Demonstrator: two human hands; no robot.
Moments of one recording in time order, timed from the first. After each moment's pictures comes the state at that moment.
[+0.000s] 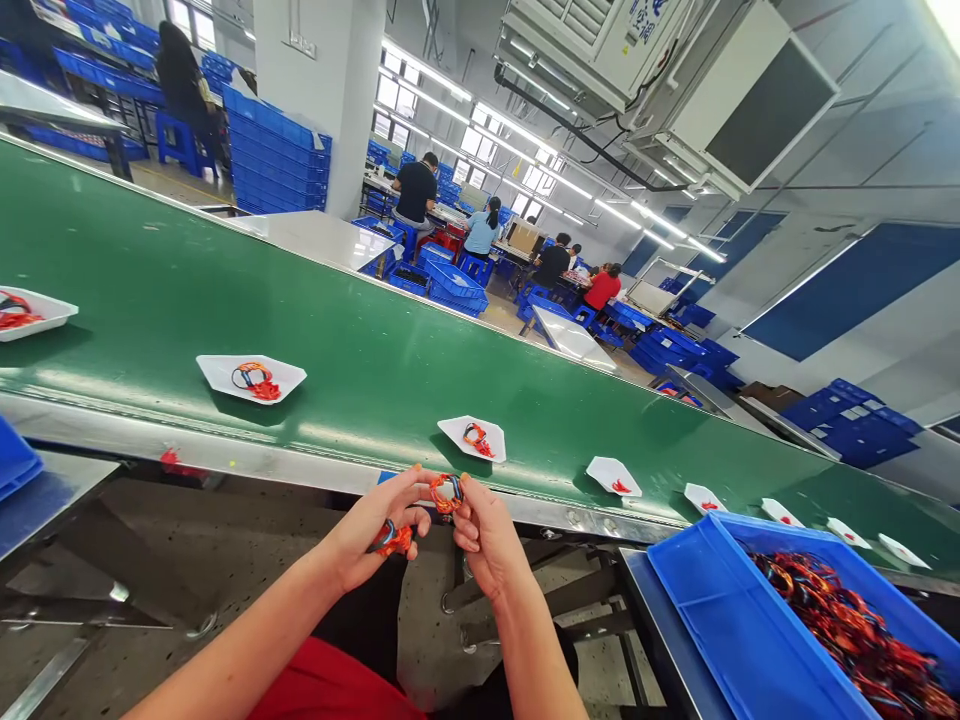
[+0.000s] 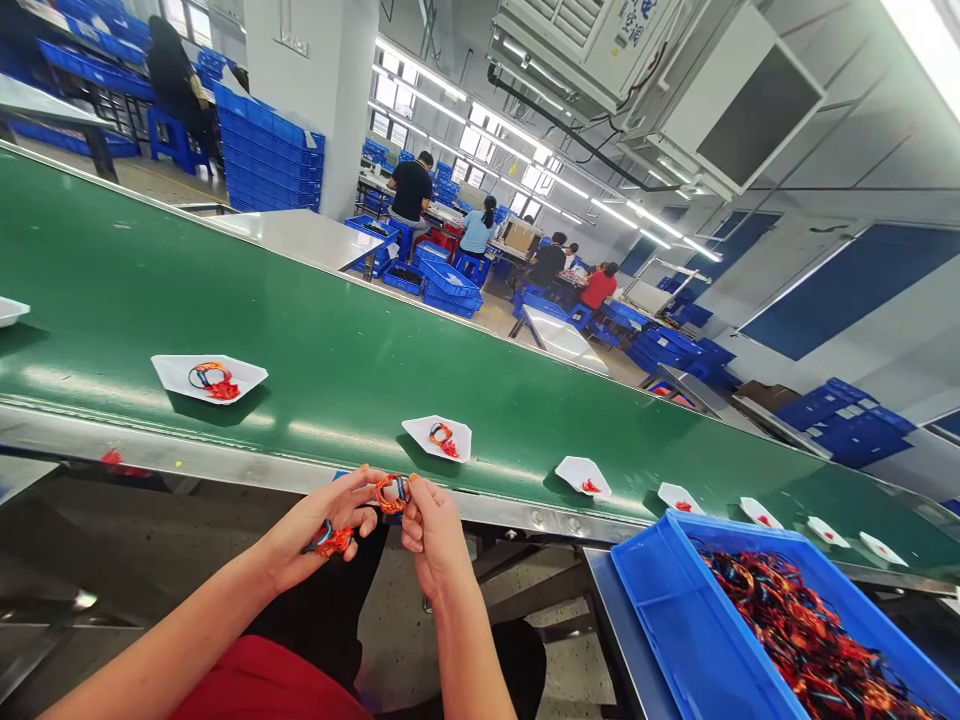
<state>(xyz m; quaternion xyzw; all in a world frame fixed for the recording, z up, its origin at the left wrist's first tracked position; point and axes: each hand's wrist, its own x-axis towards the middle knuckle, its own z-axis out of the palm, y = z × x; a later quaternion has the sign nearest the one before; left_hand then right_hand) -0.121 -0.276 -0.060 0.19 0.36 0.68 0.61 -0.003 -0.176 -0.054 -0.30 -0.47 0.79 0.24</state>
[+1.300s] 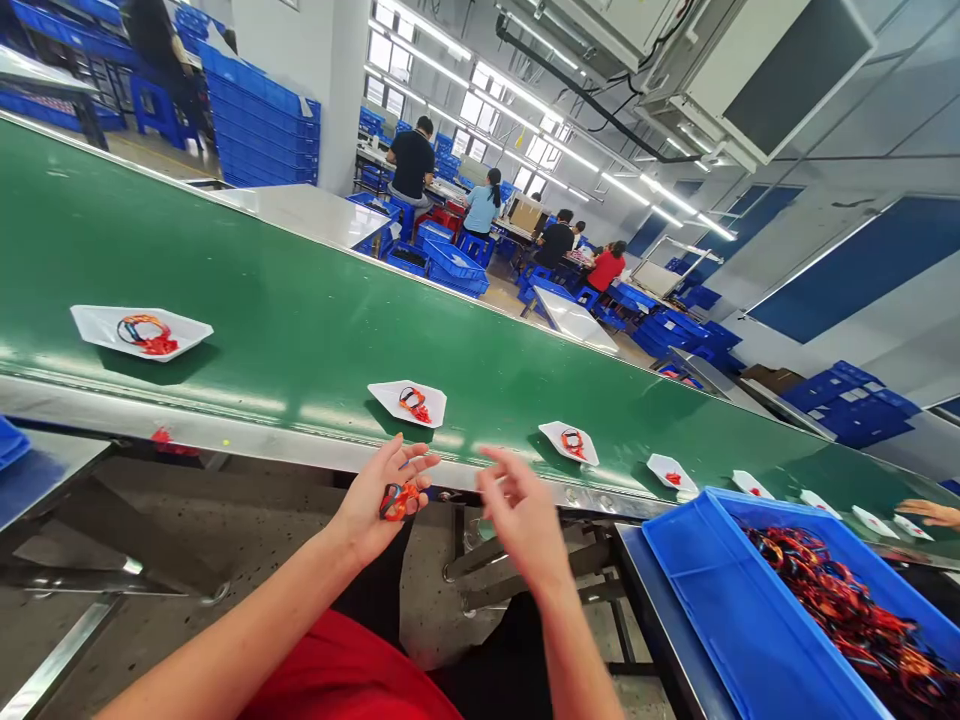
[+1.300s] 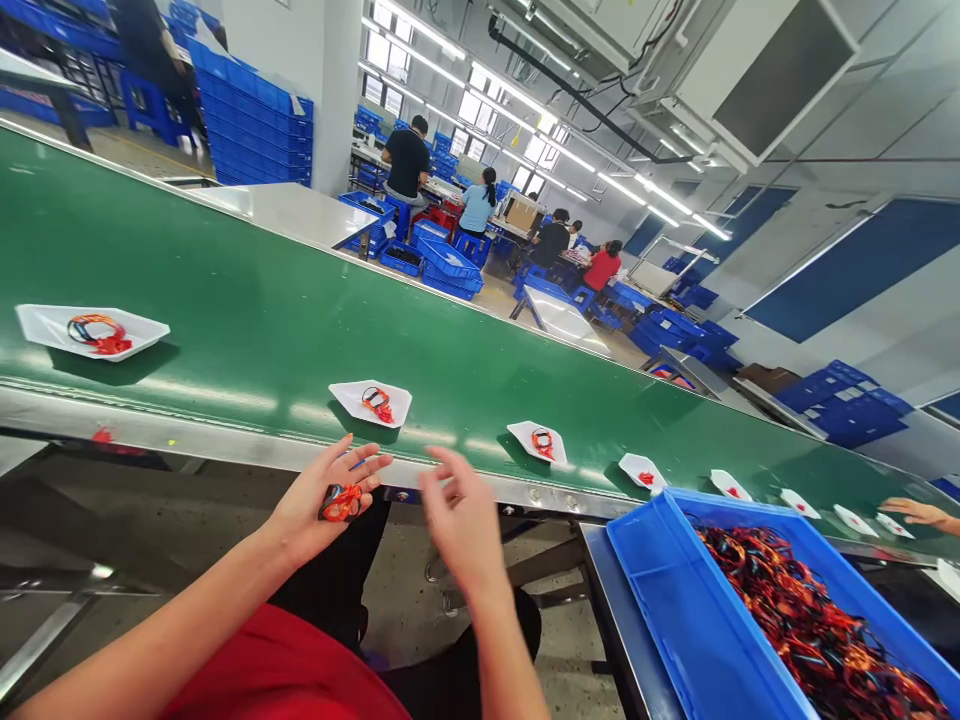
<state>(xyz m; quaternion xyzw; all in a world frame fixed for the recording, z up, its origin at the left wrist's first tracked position) -0.112 -0.265 -0.054 0.01 0.30 0.76 0.58 0.040 -0.171 -0.022 -0.32 -0.79 0.42 0.29</state>
